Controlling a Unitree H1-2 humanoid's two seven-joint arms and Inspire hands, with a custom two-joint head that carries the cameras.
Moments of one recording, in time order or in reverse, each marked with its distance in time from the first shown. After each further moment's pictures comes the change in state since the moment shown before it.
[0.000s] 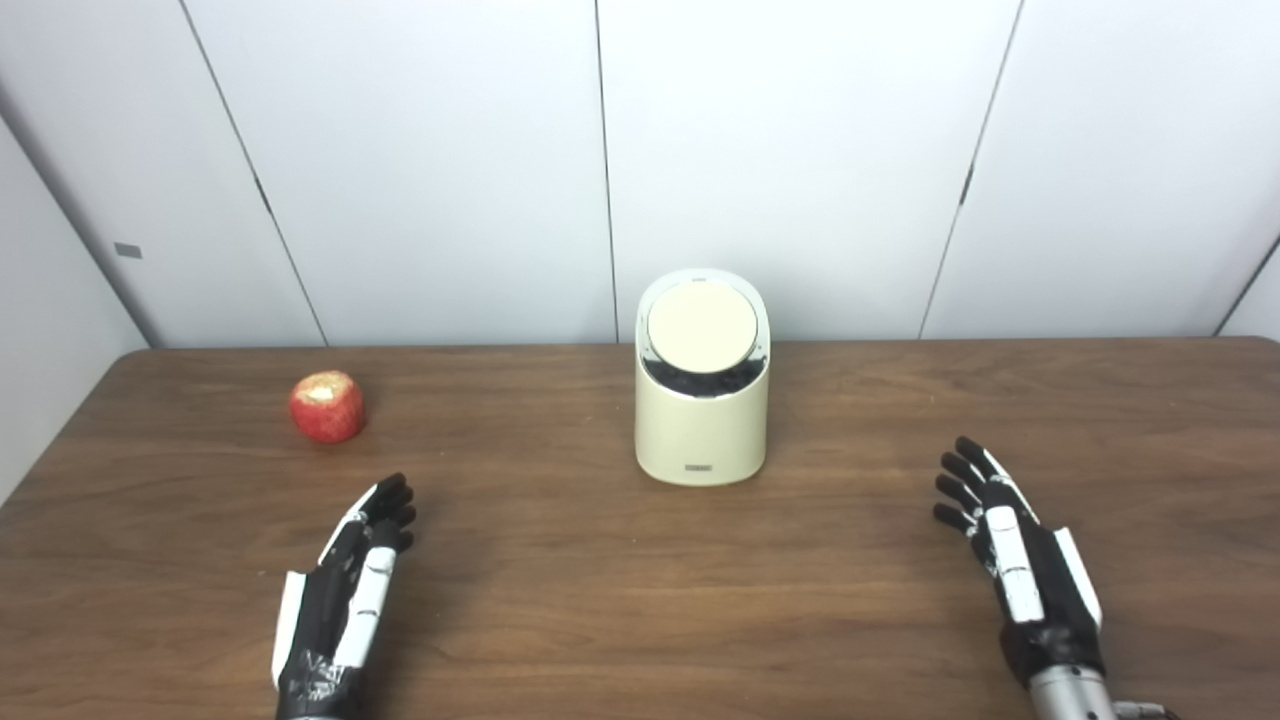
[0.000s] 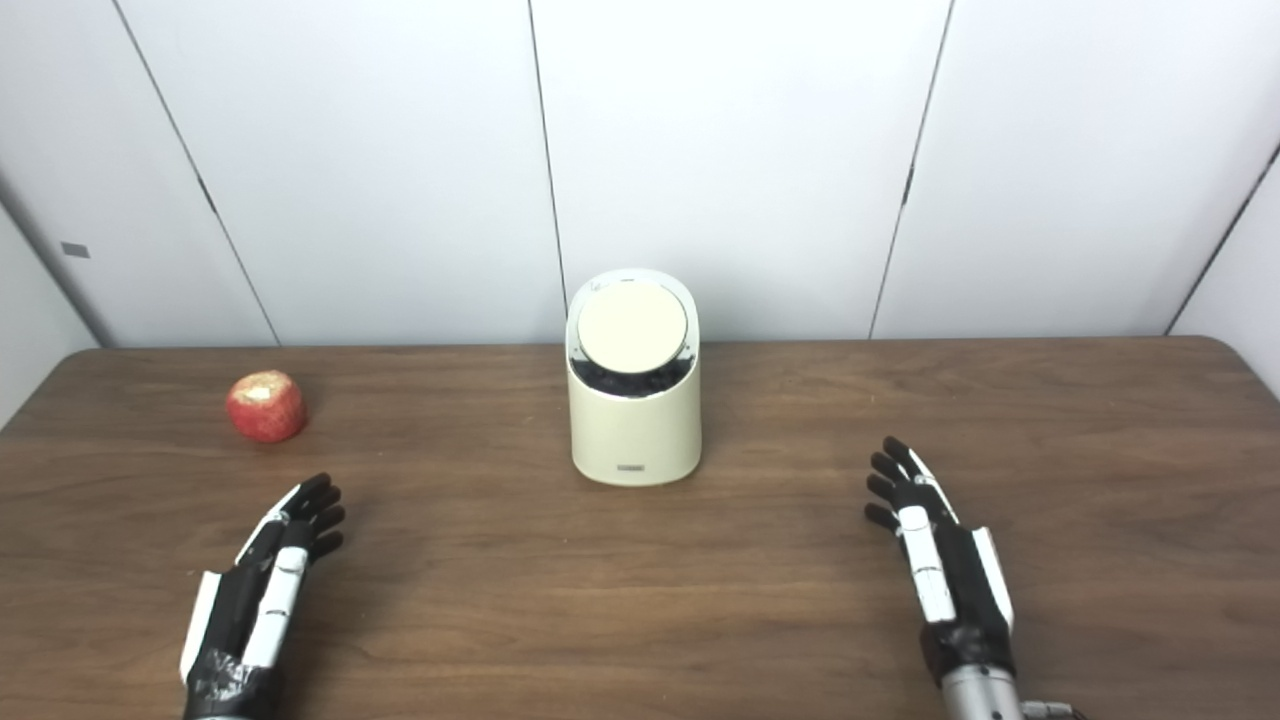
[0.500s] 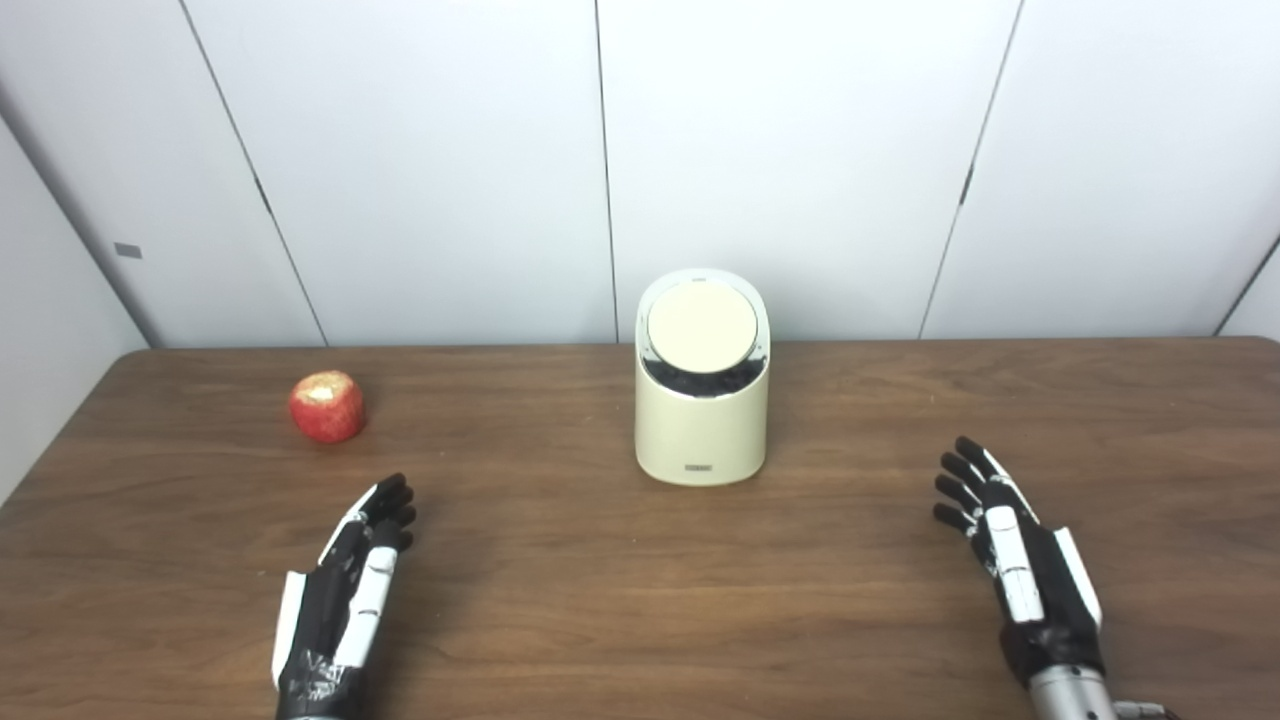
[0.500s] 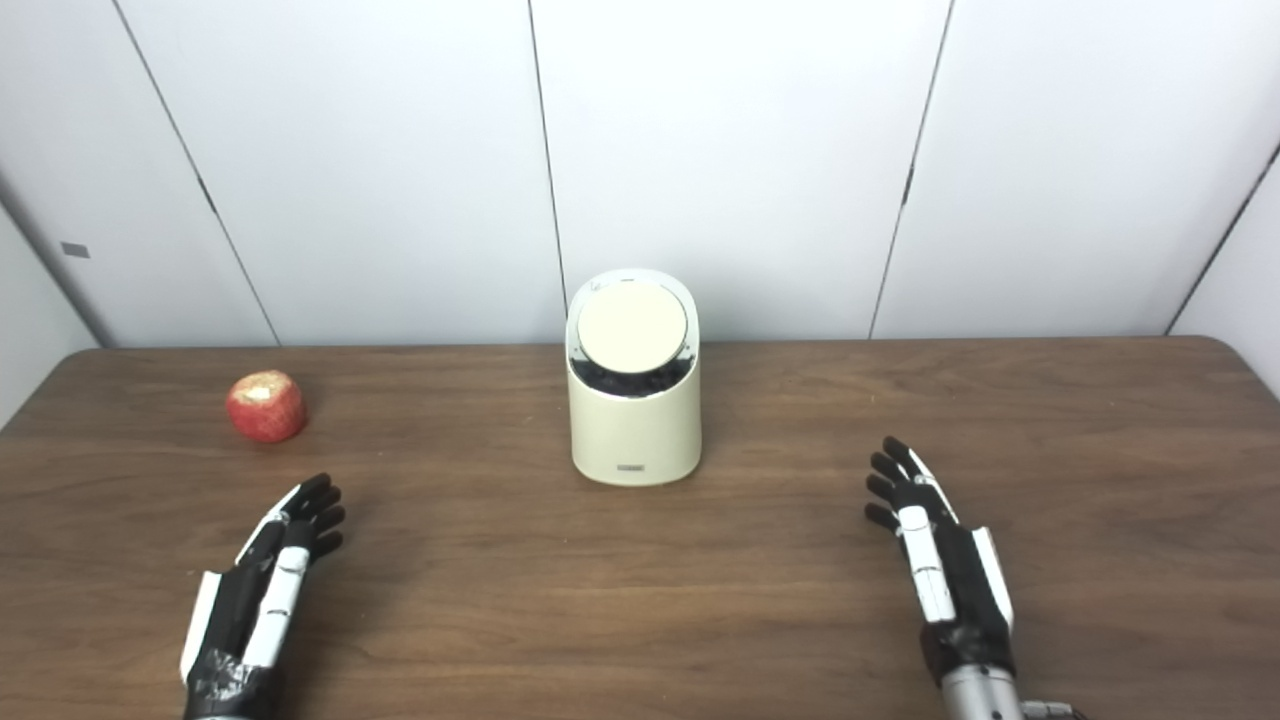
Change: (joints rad) left arm 0.000 0.000 0.000 0.000 0.001 0.003 0.000; right arm 0.000 0.000 0.000 0.000 -0.001 0.000 0.000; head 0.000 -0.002
